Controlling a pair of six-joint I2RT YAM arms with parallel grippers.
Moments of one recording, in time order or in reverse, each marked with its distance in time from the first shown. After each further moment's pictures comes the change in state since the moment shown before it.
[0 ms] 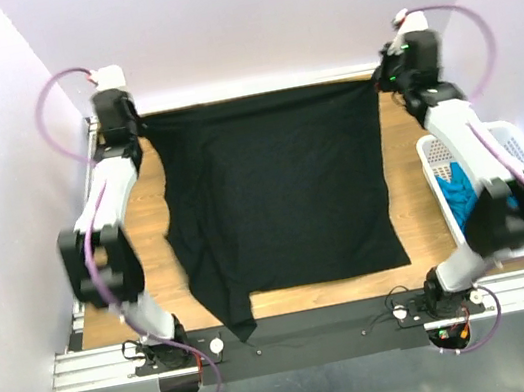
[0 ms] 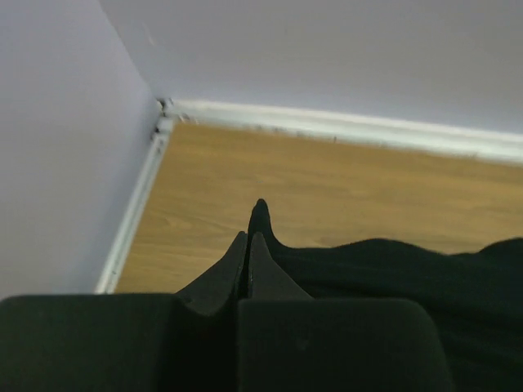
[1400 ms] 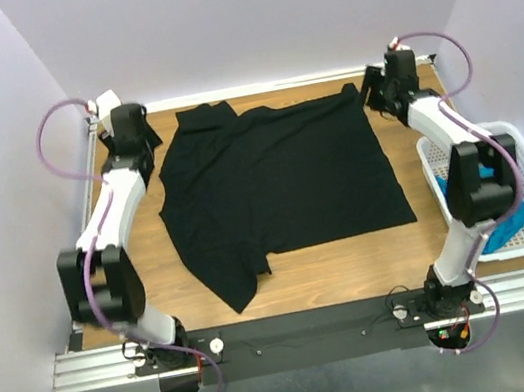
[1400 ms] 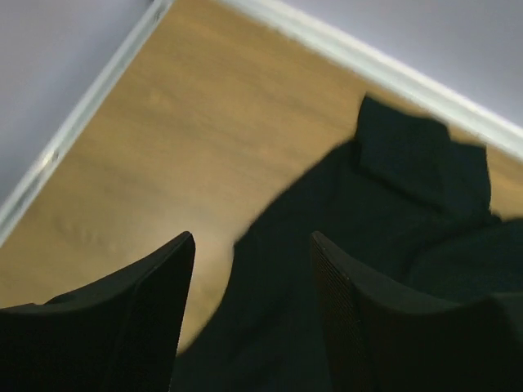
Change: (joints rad) left arm -0.083 0.021 -0.034 -0.211 -0.203 -0.385; right arm -0.017 0.358 0.049 0.044 0.022 0.212
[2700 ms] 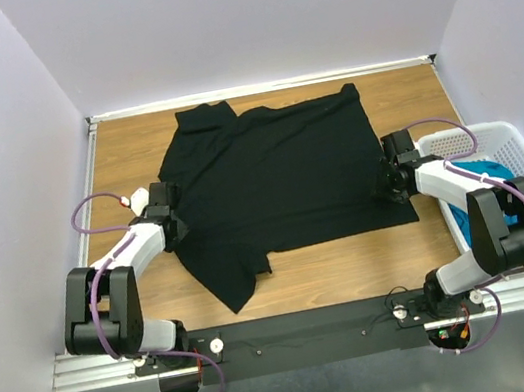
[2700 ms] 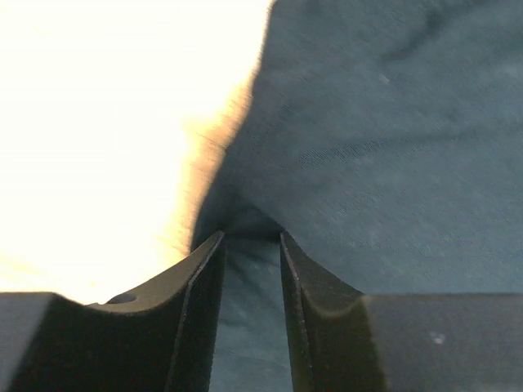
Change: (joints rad) left arm -0.097 -0.241 -0.668 -0.157 0.074 -0.405; right arm 0.080 -0.402 -0.721 -0.200 0.048 0.189
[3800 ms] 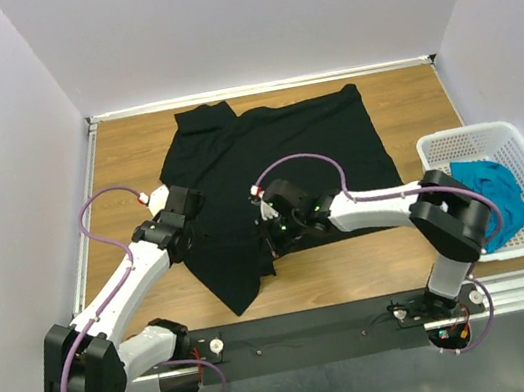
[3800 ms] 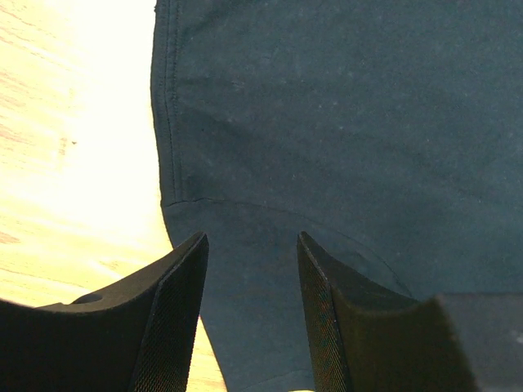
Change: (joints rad) left arm -0.262 -0.291 0.071 -0.369 0.005 -0.061; right arm 0.827 0.242 0.246 0.238 -0.493 0.138
